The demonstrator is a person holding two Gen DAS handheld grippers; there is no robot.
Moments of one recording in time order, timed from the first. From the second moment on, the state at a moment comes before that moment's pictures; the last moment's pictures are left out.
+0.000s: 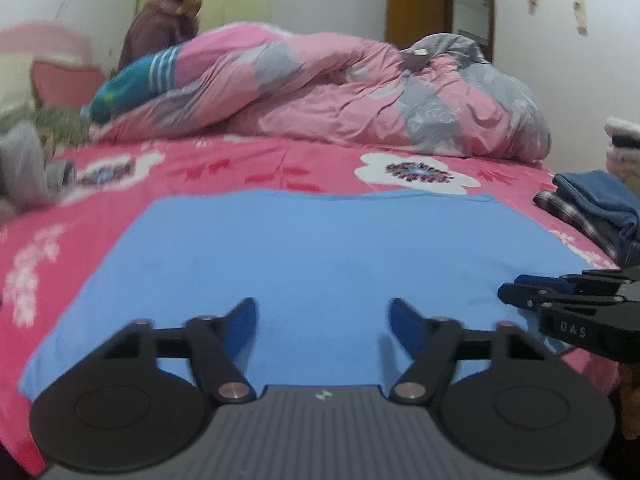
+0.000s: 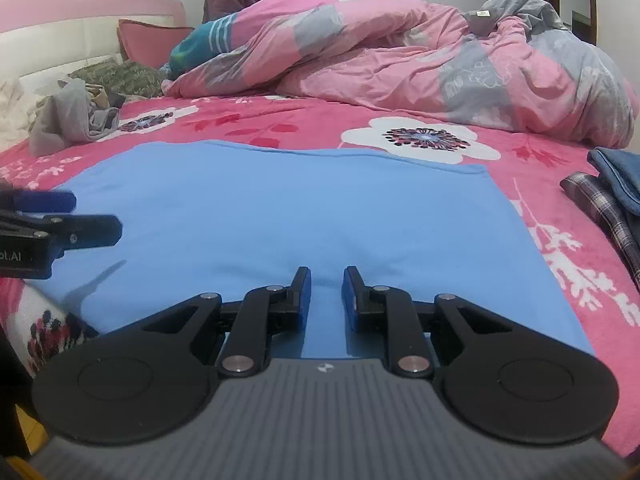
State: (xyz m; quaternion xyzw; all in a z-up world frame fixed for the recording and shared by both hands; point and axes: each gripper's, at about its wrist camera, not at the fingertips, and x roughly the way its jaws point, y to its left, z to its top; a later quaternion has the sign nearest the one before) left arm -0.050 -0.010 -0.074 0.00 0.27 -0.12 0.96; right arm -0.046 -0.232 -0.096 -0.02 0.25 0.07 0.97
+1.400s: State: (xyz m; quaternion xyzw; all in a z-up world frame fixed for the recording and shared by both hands) left arm -0.100 0.190 -0.087 -0.34 0.25 0.02 0.90; right arm -0.044 -0.226 -0.093 -0.03 0.26 0.06 0.96
